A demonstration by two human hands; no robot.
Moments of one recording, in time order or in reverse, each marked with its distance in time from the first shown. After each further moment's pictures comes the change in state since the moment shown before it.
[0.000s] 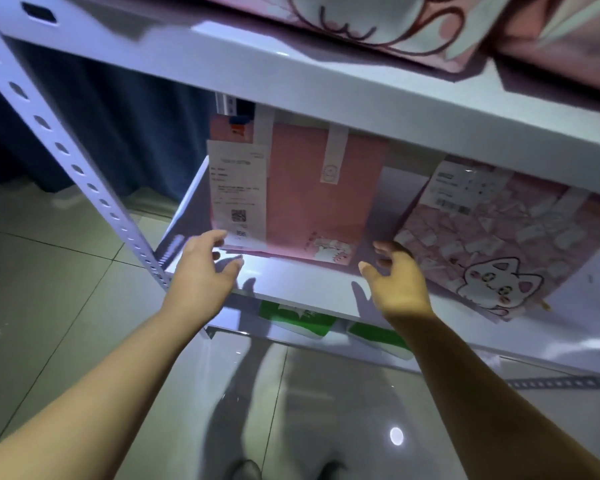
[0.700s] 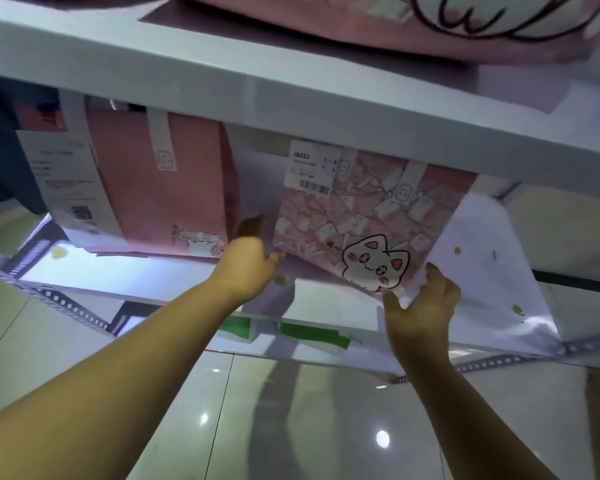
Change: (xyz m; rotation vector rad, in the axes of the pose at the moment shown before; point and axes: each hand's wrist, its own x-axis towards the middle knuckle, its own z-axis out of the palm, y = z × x) left_hand -0.027 0.163 0.191 0.165 -0.283 0.174; right_hand -0.008 0.149 -0.157 -0.031 0.331 -0.008
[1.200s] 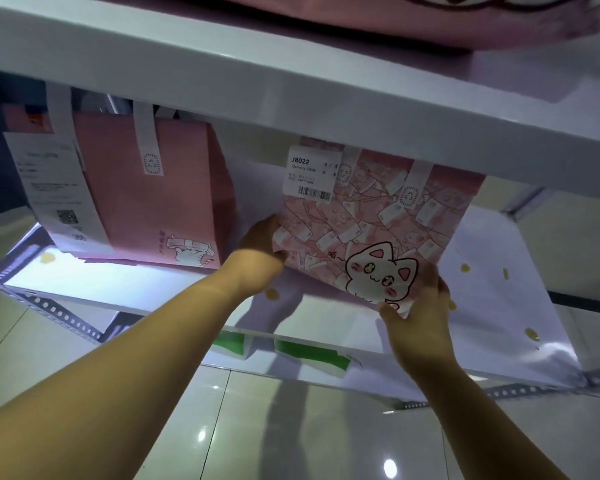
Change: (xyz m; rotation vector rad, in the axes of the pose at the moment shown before) left_hand 0.035 0.012 0.021 -0.102 -0.016 0.060; right_hand 0.032 0.014 -0.001 0.086 -0.204 -0.041
